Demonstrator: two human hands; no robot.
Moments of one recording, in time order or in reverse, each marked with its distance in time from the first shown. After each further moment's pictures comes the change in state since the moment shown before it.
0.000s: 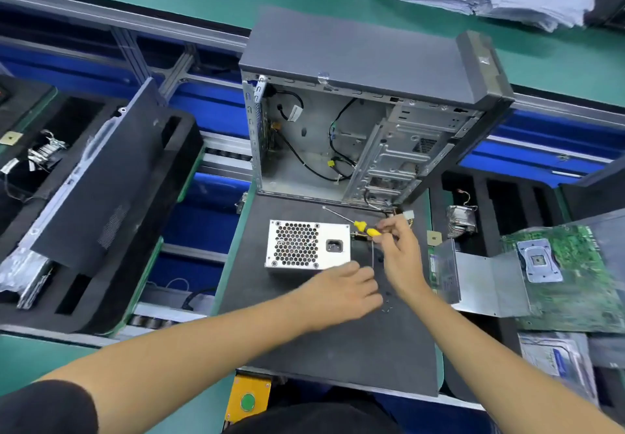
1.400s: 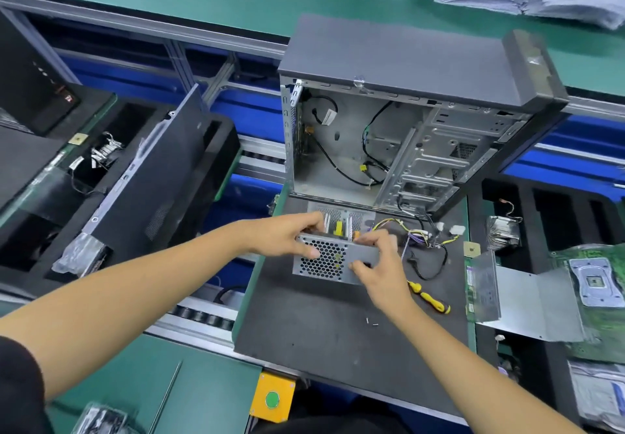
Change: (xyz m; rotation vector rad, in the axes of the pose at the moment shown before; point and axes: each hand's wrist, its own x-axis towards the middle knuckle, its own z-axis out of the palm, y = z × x) left_hand -0.083 -0.142 -0.036 -1.207 -0.510 -0.689; right_hand -0.025 -0.011 0.060 -0.052 -0.220 -0.177
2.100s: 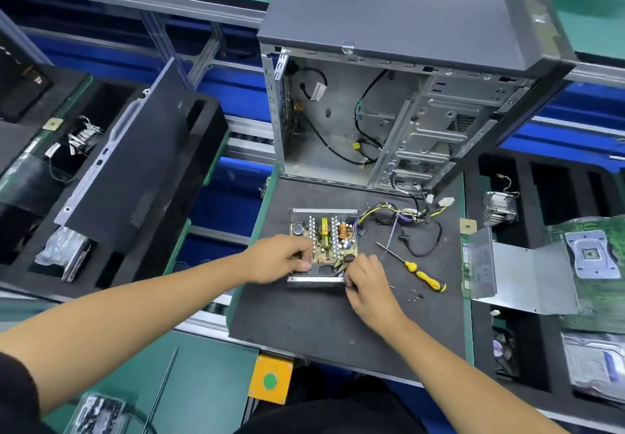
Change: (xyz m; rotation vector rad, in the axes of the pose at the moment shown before) left_hand 0.003 -0.047 0.072 0.246 0.110 -0.143; right_hand -0.049 0.059 0.021 -0.499 -0.201 -0.243
